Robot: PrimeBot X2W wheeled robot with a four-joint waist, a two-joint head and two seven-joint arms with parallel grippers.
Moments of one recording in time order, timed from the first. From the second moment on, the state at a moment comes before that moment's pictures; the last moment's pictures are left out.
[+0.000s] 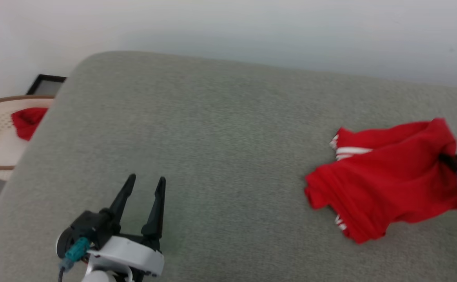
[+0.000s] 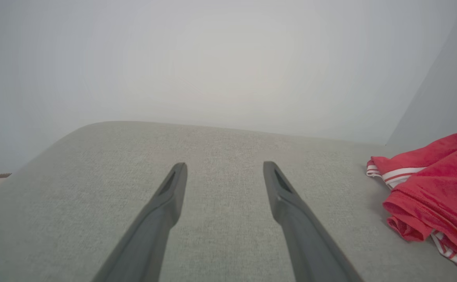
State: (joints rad) left arm -0.13 0.18 -0.14 0.20 -0.32 -0.13 -0.26; right arm -0.50 -0.67 0.31 0.23 0.65 0.13 0.70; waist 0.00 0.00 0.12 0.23
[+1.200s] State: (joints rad) left arm -0.44 0.27 -0.20 0.14 -0.28 -0.13 -0.26; right arm -0.84 -0.97 0.45 0.47 0.63 0.13 0.36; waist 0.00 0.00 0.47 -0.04
